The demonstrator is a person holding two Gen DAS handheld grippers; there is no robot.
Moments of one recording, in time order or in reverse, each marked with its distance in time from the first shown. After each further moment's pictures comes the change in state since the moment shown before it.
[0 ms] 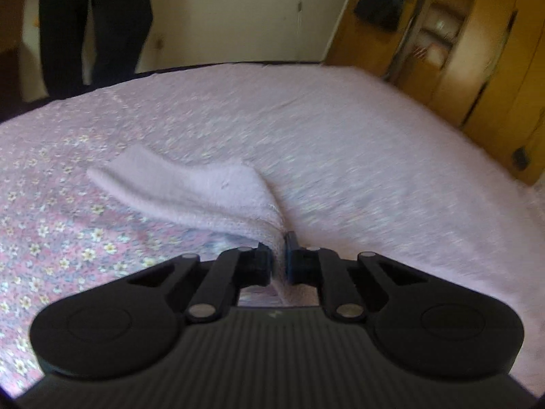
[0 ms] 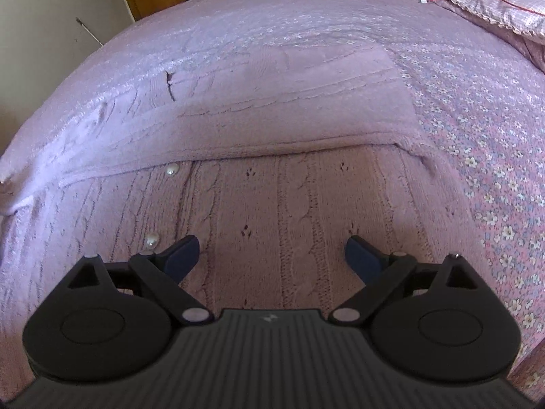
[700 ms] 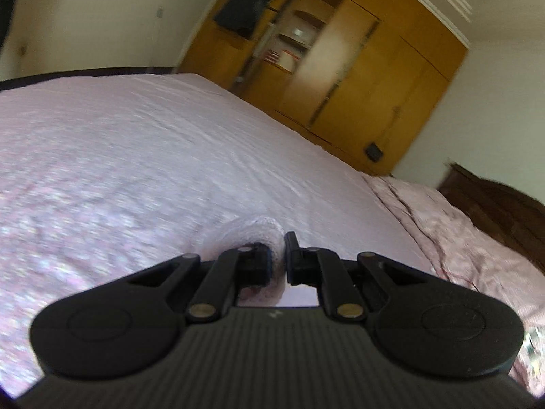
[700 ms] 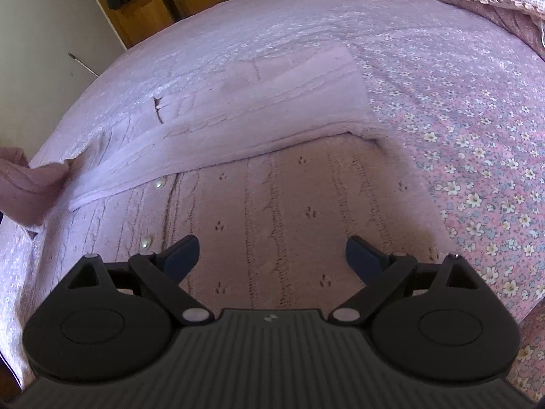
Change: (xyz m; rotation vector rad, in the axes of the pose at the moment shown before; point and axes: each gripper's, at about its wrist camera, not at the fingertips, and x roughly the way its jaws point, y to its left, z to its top) left arm -0.089 -0.120 -0.039 0.106 -0.002 -0.534; right arm -0.024 -0.036 -0.012 0.122 -0.035 0.039
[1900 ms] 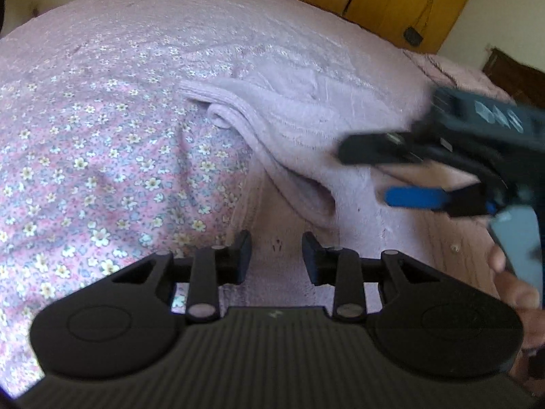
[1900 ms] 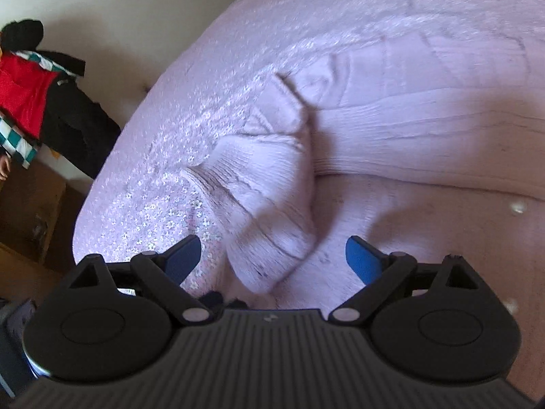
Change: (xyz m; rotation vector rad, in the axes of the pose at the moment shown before) left arm -0.028 0.018 -0.128 0.118 0.378 0.201; right arm 0.082 0.235 0.024 -0.265 0.297 0.431
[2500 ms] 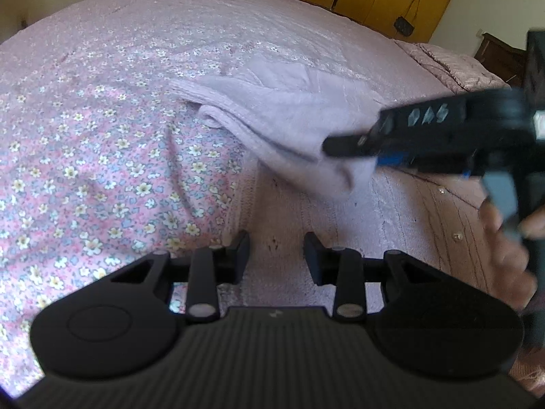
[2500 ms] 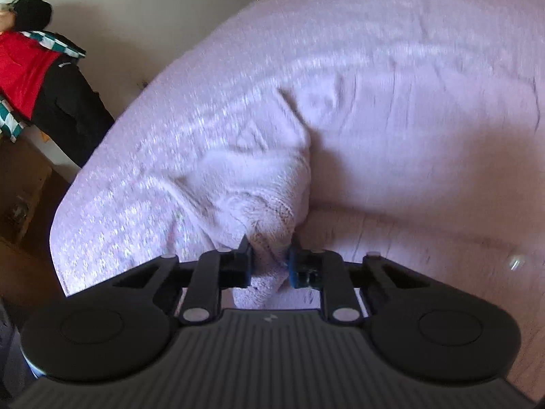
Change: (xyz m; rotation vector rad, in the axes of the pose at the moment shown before) left arm 0.004 -0.007 0.003 0.040 0.003 -0.002; right arm 0.007 0.003 0.014 -0.132 -0.068 -0.047
